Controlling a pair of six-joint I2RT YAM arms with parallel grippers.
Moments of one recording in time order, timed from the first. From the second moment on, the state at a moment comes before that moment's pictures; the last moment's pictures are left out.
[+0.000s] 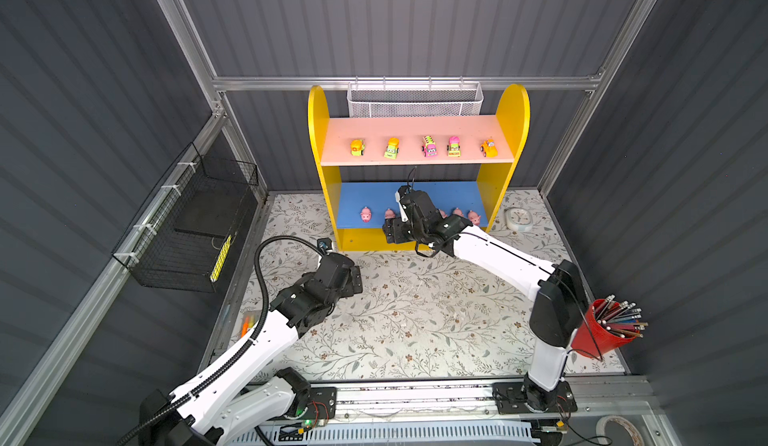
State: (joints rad) left arm -0.67 0.97 0.85 -0.69 -0.45 -0.57; right arm 0.77 1.80 1.58 -0.46 0.11 0.41
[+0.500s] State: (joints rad) left arm -0.67 0.95 0.74 -0.46 -0.60 -0.37; right arm 0.79 0.99 0.82 -0.41 0.19 0.43
